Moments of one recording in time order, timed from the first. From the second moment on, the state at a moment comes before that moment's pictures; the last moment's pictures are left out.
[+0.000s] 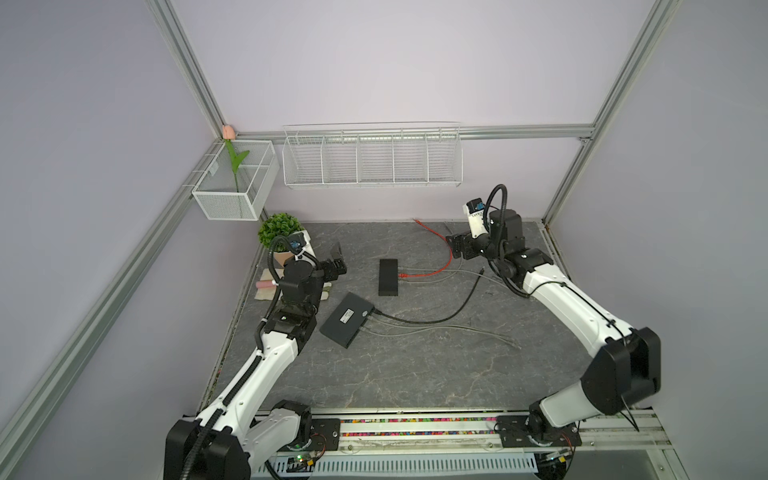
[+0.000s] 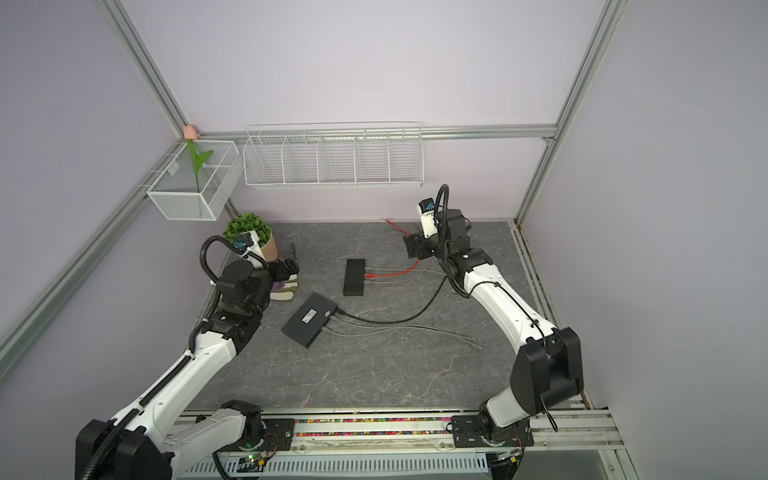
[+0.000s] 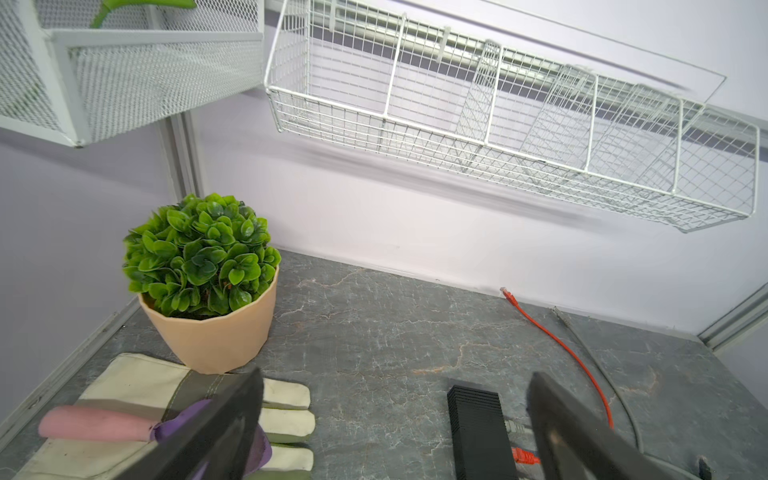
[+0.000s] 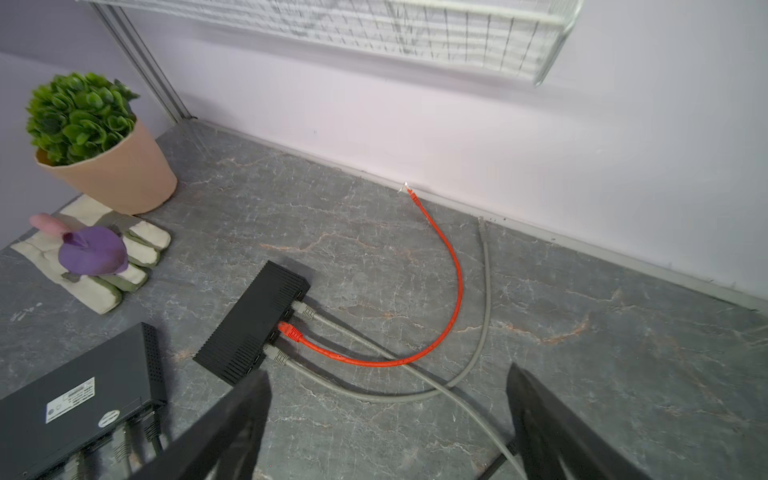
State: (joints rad) left arm -0.30 1.03 0.72 0.21 -0.23 -0.26; right arm 0.38 1.48 1.30 -0.25 -0.07 -0.01
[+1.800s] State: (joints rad) left arm -0.39 0.62 0.39 0.08 -0.40 -0.18; right arm 0.38 0.64 0.41 -0.15 0.48 0.04
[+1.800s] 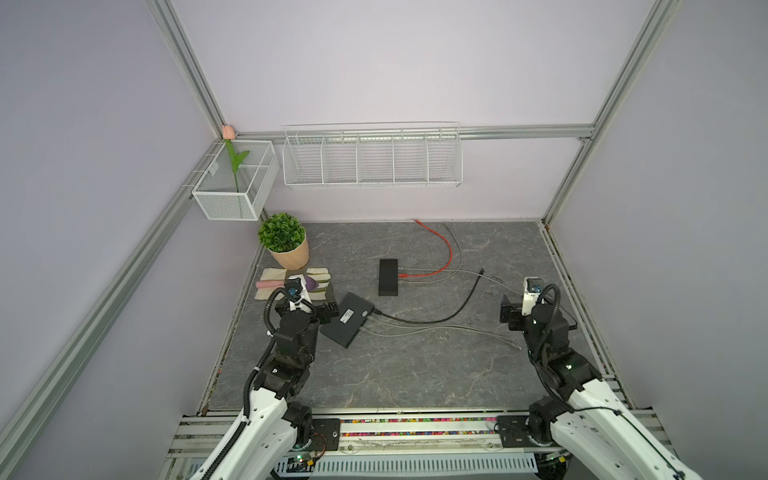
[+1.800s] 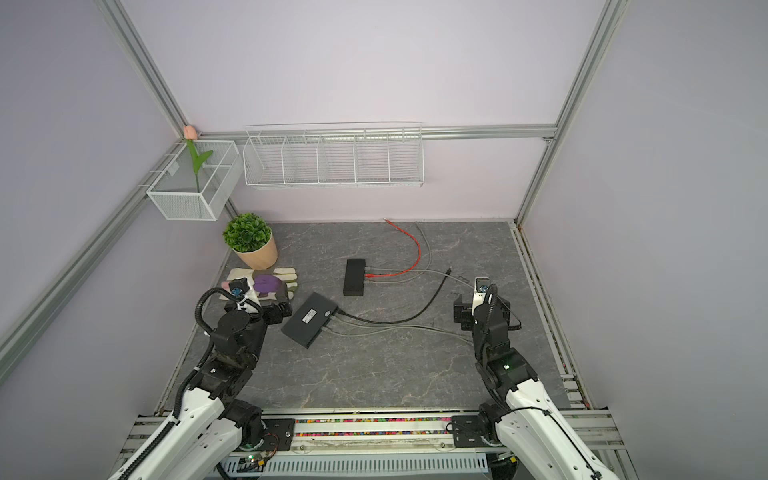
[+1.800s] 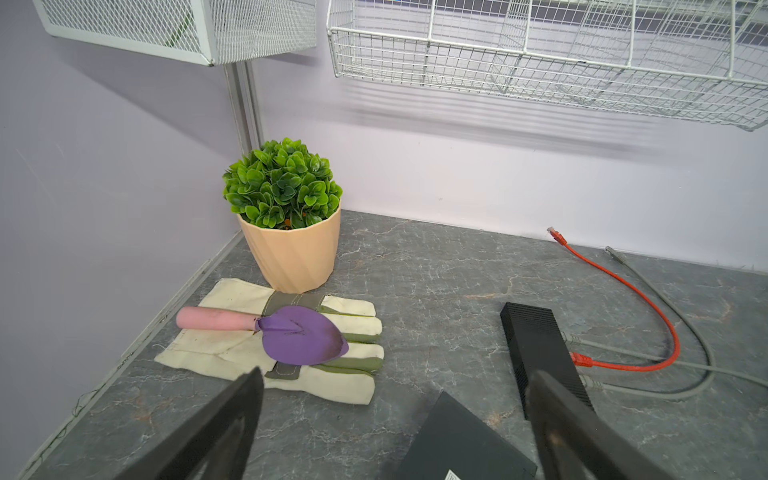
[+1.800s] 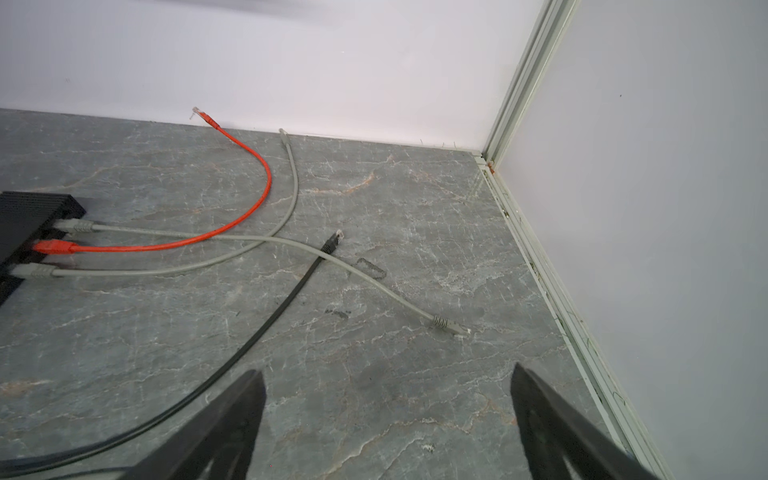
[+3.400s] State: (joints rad) left arm -0.41 0.56 0.19 0.02 -0.62 -0.14; right arm 0.48 0.59 0.19 -0.10 0.72 0.08
